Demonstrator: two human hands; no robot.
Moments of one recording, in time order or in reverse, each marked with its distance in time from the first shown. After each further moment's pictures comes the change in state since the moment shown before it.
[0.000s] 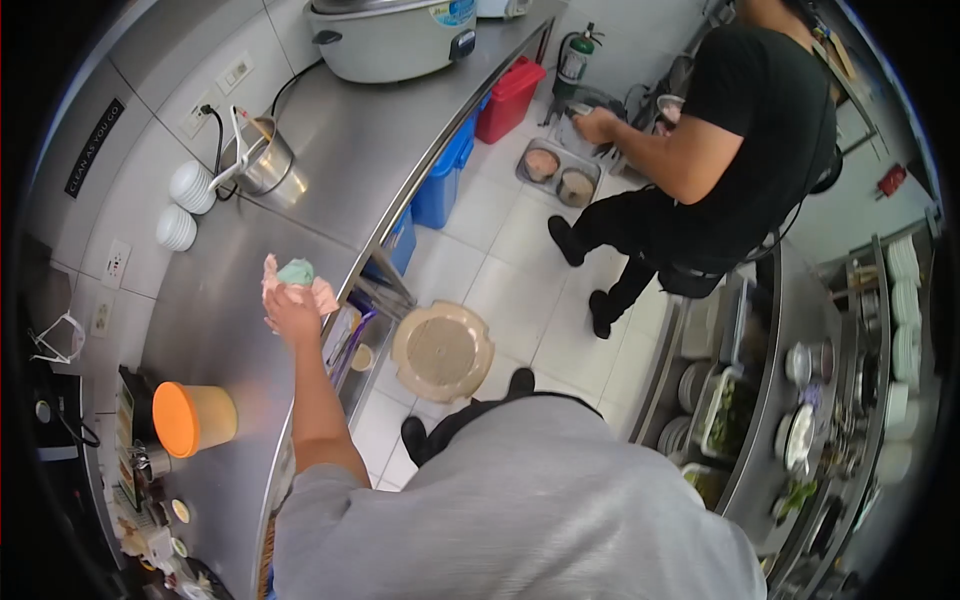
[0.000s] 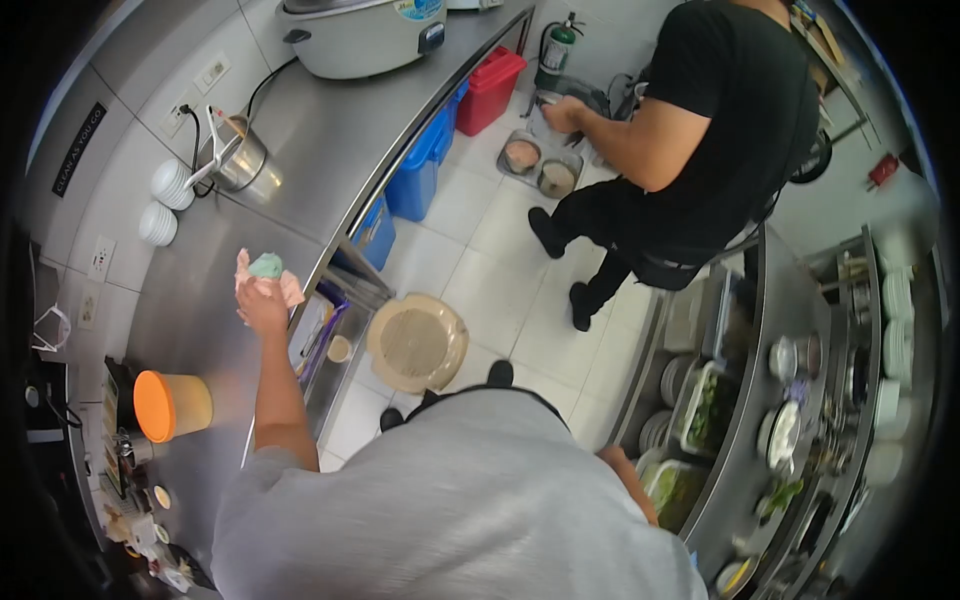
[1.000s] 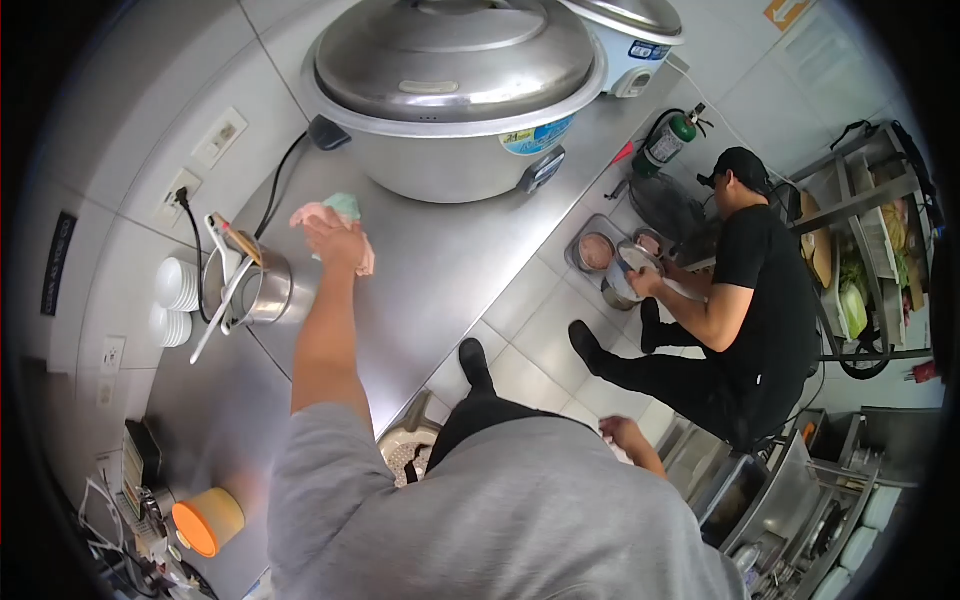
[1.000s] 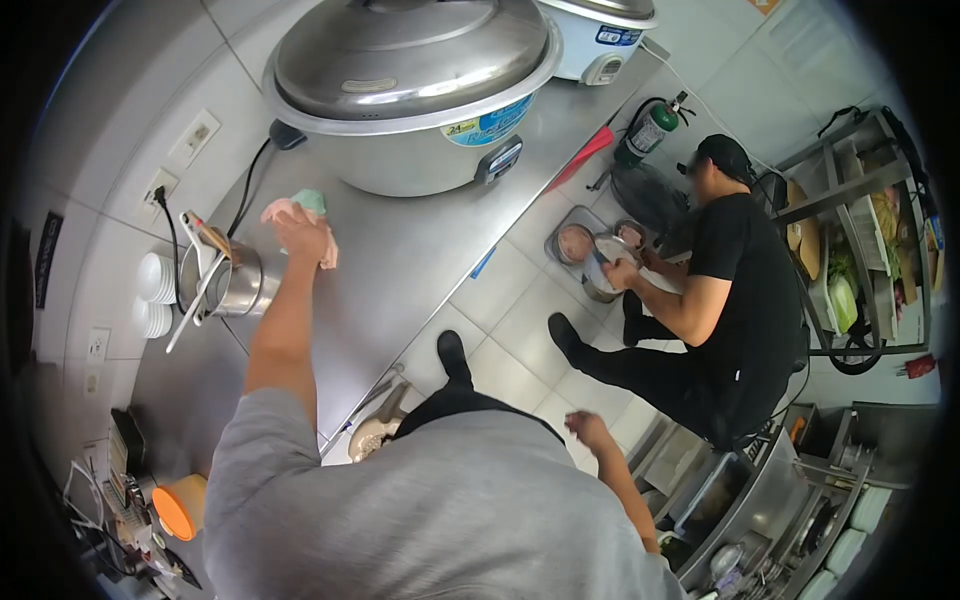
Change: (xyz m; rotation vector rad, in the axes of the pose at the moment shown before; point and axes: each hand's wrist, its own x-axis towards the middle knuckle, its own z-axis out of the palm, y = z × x) left_hand 0.343 0.225 0.269 0.265 -0.367 -0.122; right_hand 0.231 -0.284 -0.463 0.574 -0.014 -0.178
